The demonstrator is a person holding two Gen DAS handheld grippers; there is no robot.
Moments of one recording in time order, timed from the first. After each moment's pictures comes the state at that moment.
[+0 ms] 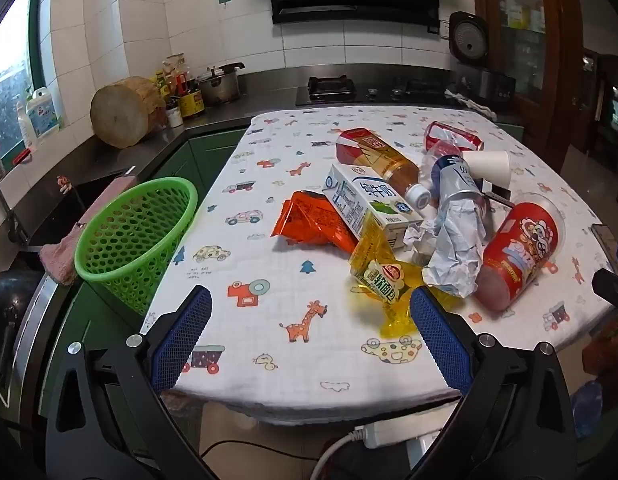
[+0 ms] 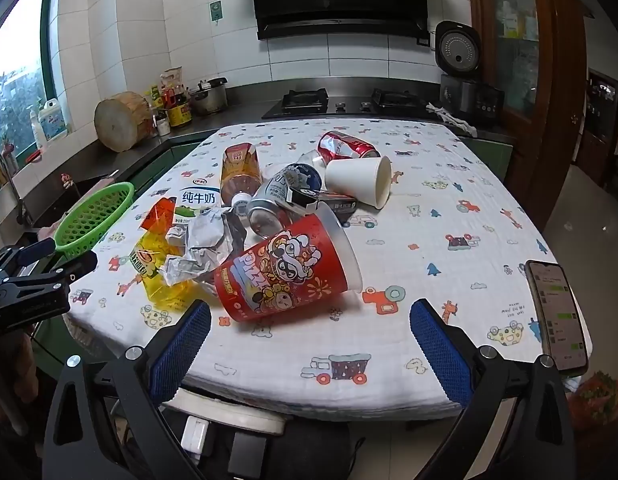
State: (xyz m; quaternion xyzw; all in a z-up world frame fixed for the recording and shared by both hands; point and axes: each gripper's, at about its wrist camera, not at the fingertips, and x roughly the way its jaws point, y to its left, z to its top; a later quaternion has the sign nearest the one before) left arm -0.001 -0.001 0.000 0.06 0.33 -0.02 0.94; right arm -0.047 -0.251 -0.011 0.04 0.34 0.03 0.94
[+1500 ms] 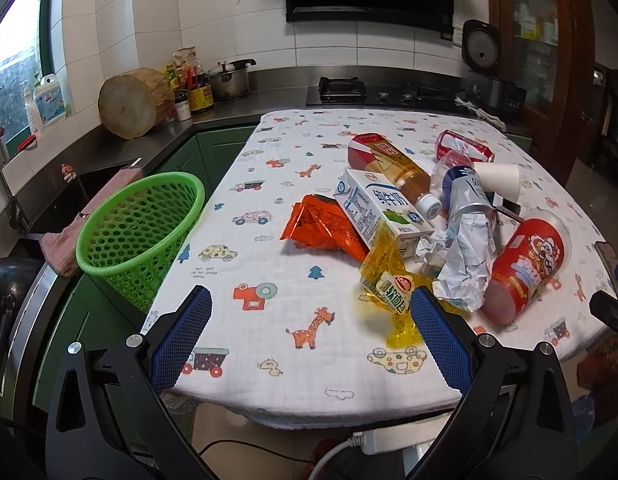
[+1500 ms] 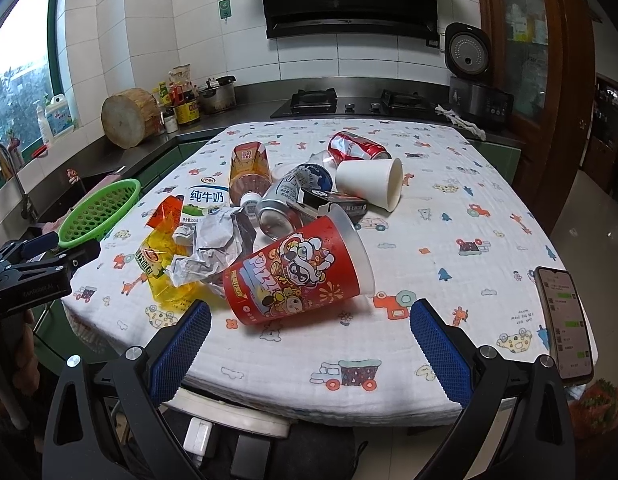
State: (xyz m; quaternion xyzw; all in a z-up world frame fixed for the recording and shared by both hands) left arm 0.009 0.009 0.001 0.03 0.34 -0.01 0.94; right arm -0.041 -0.244 -0.014 0.04 0.34 0.04 0.94
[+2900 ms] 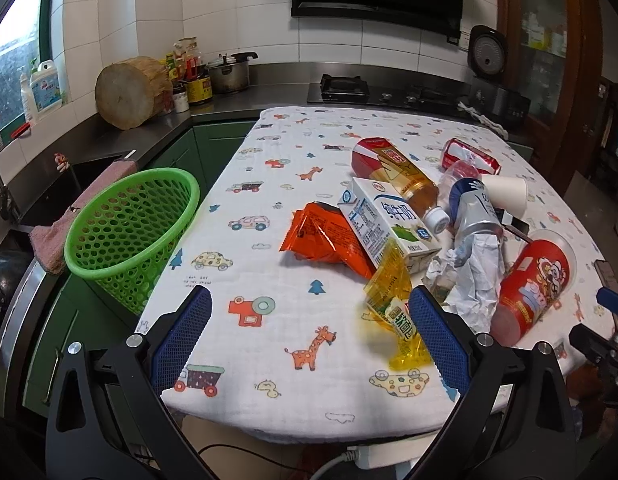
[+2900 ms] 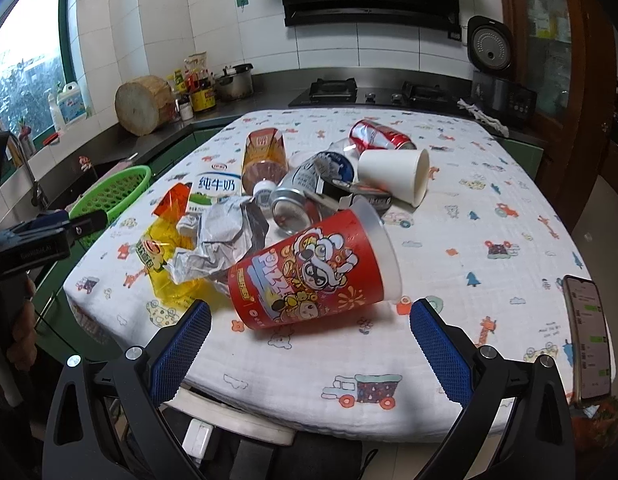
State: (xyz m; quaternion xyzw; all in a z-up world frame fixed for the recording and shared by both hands) left arm 0.034 0.018 0.001 0.01 0.35 -0.02 0.94; right arm -0.016 -0.240 -0.033 0.03 0.36 0.07 0.93
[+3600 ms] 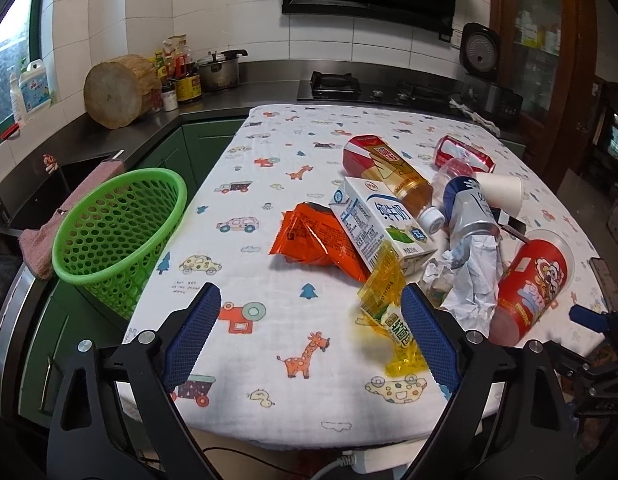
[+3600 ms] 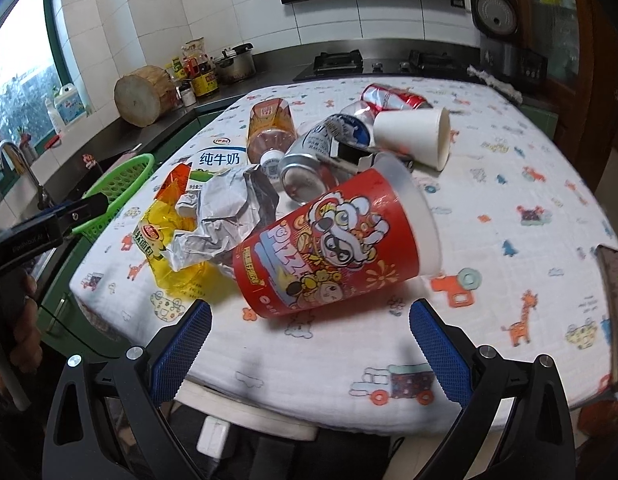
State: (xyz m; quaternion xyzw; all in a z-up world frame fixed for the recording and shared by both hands) left arm 0.045 0.018 -0.003 0.00 0.35 -0.04 0.94; right arm 0.002 -0.236 -0.060 0.07 0.40 0.10 0.91
